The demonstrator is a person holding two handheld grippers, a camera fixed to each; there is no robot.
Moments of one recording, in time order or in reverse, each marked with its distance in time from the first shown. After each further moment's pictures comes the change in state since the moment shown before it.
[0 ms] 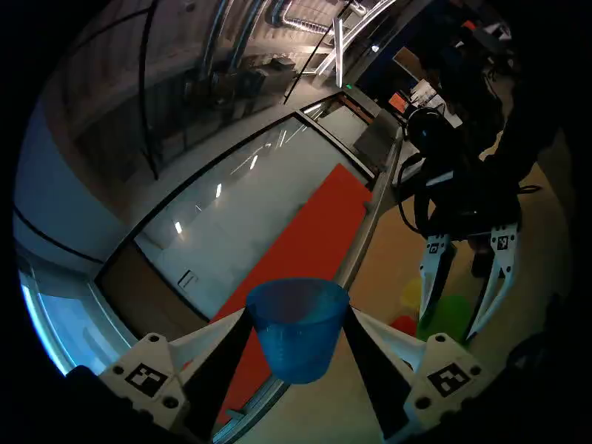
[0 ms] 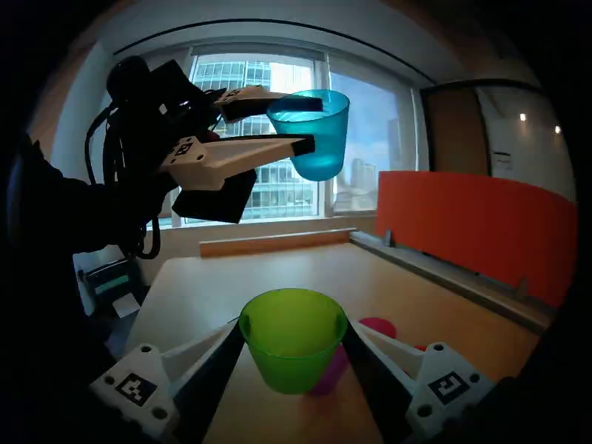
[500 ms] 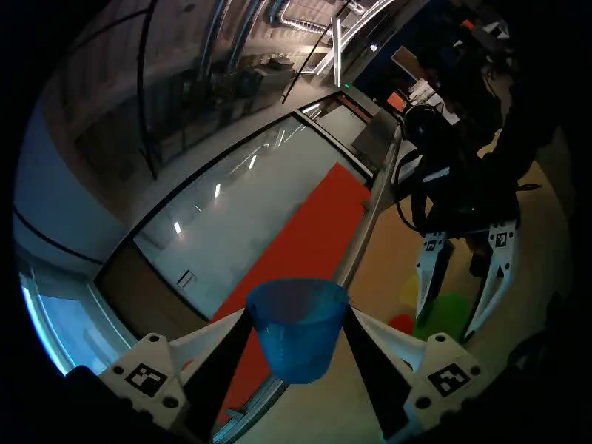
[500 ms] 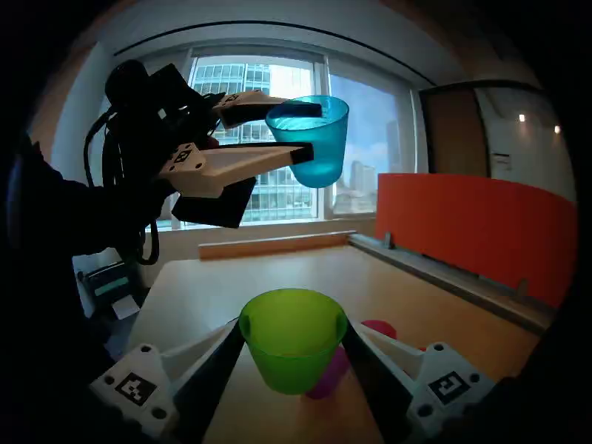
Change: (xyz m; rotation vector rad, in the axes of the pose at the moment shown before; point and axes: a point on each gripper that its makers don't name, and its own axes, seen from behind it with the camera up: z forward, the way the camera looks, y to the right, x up) left arm -0.002 0.003 -0.001 -0.005 -0.001 0.005; right arm 0.003 0.000 0.001 -0.003 0.011 0.001
